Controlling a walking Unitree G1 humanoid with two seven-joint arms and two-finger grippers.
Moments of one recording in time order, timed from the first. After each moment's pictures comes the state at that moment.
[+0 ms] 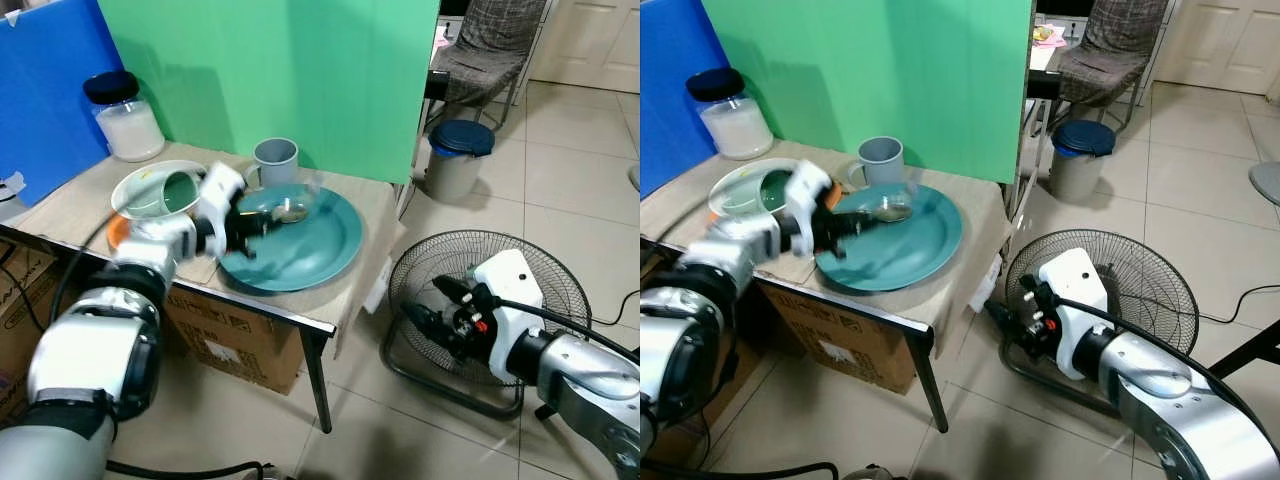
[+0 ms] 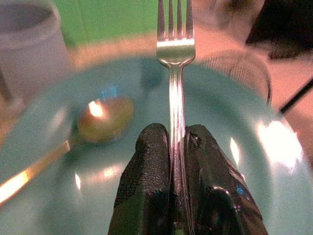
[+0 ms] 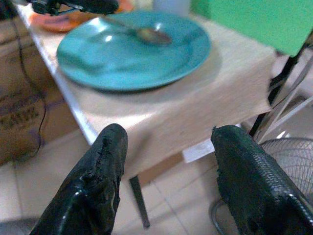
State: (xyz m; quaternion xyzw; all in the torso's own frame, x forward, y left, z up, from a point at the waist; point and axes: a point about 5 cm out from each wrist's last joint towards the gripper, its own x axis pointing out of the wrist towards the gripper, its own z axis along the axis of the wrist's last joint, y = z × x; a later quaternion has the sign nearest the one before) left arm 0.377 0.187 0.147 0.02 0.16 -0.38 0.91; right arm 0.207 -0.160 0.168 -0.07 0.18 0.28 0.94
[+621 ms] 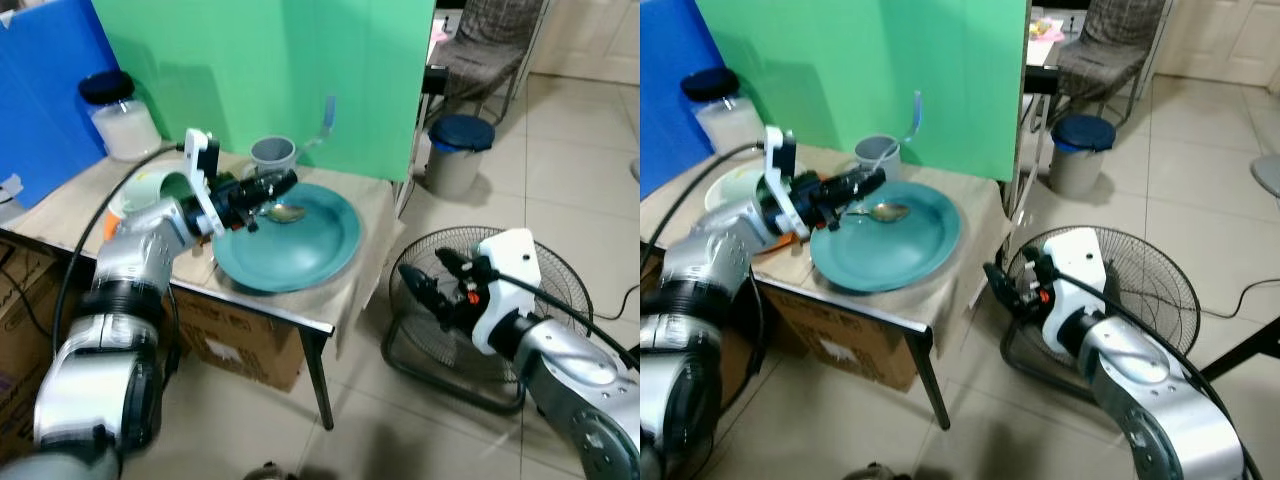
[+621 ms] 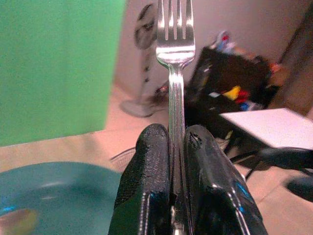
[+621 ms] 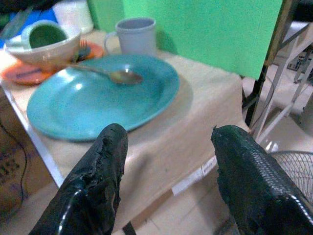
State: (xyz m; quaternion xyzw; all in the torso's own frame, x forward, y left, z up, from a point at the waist) left arm 0.352 0.170 0.180 -0.15 0.01 -0.50 0.85; right arm 0.223 -0.151 0.173 -0.01 0.11 0.22 0.97
